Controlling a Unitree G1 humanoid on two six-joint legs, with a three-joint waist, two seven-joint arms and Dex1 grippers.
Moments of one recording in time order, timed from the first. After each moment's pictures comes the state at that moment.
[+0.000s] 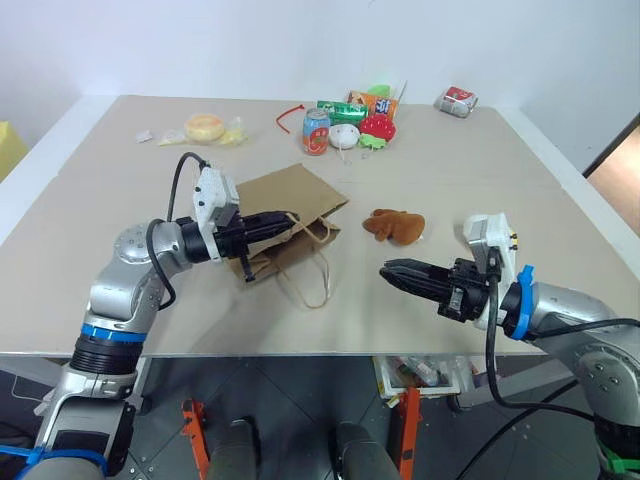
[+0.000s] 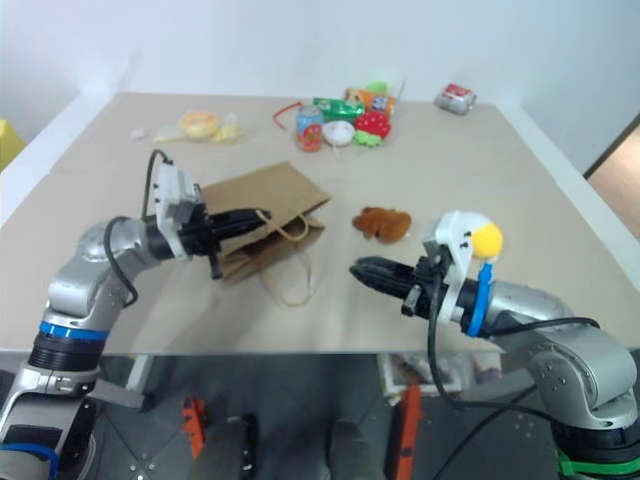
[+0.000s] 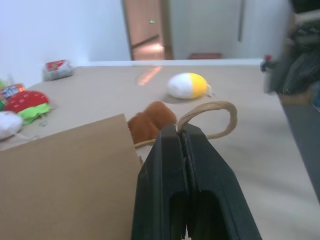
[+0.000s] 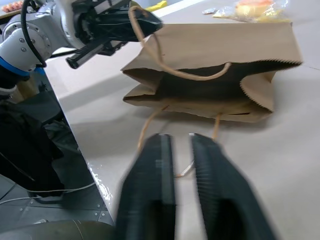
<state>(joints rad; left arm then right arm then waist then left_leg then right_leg) -0.61 0.50 -0.02 -0.01 -0.52 0.31 -0.98 -0.24 -0.74 -0.19 -0.53 0.90 0.81 0.71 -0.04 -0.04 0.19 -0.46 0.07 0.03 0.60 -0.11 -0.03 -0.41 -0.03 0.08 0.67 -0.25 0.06</state>
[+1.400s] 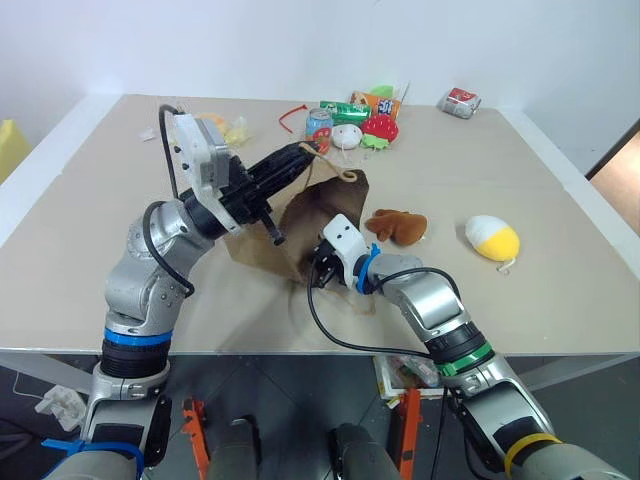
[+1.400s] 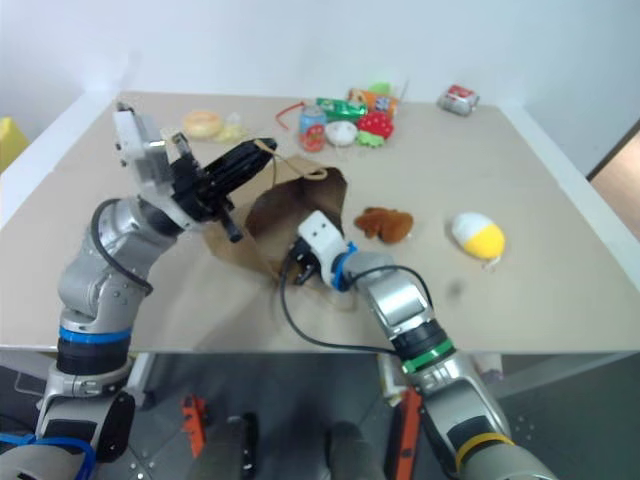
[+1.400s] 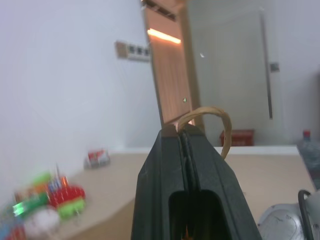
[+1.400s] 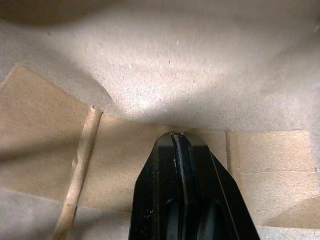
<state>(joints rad) -0.65 0.33 0.03 -0.24 -0.54 0.19 -0.81 -0.70 -0.29 0.34 0.14 0.13 0.68 0.52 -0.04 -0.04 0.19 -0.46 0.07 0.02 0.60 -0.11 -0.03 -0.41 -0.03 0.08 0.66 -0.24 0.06</state>
